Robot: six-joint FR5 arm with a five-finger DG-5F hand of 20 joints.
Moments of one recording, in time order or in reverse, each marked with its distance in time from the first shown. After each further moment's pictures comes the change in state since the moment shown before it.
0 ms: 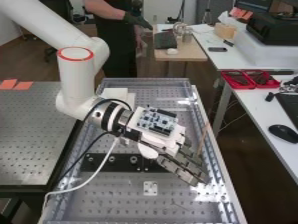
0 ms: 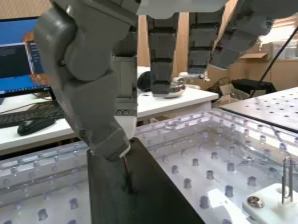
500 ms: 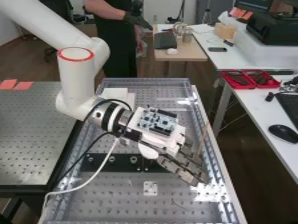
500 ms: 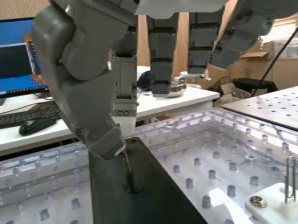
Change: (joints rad) arm -0.002 -0.002 0.003 -0.004 -0.007 0.004
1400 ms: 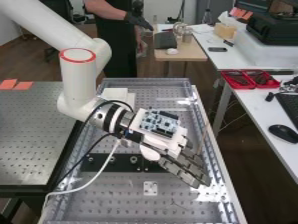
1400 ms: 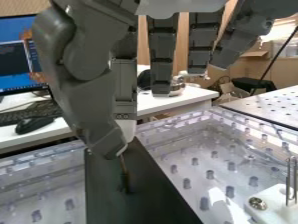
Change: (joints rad) arm -0.004 -0.014 0.019 -0.010 0.000 -0.005
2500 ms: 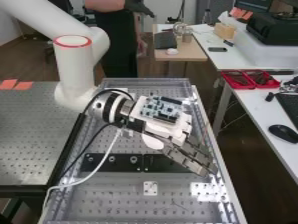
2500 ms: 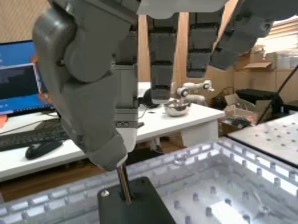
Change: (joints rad) arm 0.003 0.065 0.018 -0.023 -0.011 0.002
